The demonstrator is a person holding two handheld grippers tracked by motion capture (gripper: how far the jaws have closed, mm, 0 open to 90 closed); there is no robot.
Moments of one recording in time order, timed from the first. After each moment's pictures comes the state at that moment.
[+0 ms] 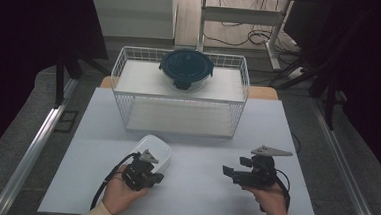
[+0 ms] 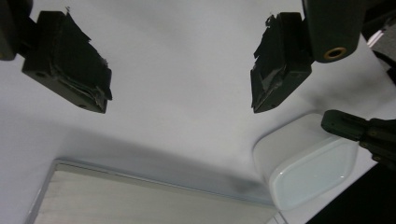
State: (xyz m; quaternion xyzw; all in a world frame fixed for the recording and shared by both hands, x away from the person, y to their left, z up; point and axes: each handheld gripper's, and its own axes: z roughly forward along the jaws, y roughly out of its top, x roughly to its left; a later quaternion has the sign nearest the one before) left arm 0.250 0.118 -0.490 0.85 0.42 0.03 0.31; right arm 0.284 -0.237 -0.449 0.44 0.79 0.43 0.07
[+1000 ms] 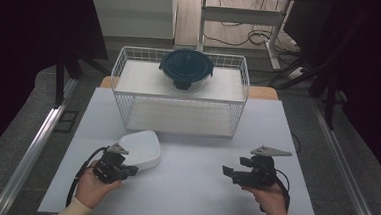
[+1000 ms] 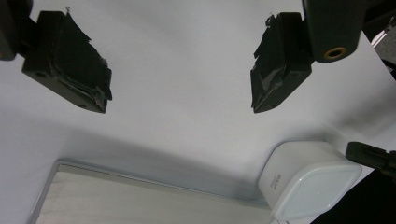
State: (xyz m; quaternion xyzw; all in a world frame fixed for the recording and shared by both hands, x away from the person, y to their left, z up) left arm 0.250 0.187 -0.484 0.82 0.47 0.04 0.32; right arm 0.284 -0.236 -0.450 0.44 0.79 0.42 0.08
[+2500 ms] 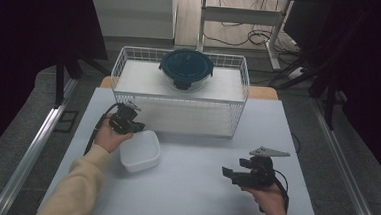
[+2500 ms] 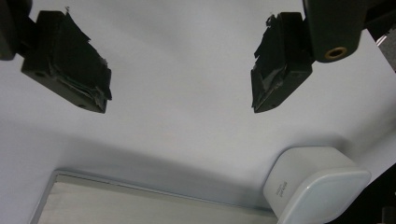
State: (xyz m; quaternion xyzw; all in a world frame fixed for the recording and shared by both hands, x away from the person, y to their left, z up) left arm 0.387 0.191 -0.471 0.84 0.45 0.12 0.29; right arm 0.286 -0.236 -0.458 0.45 0.79 0.41 0.08
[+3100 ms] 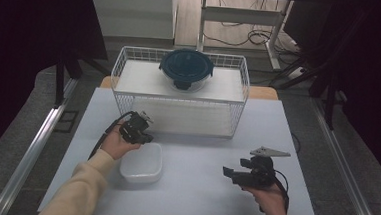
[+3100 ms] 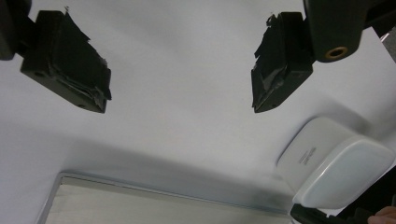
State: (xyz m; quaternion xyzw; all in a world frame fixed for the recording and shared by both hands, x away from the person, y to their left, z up) left arm 0.369 0.154 -0.478 0.89 0.38 0.07 0.25; right arm 0.287 -0.238 -0.459 0.45 0.79 0.41 0.08
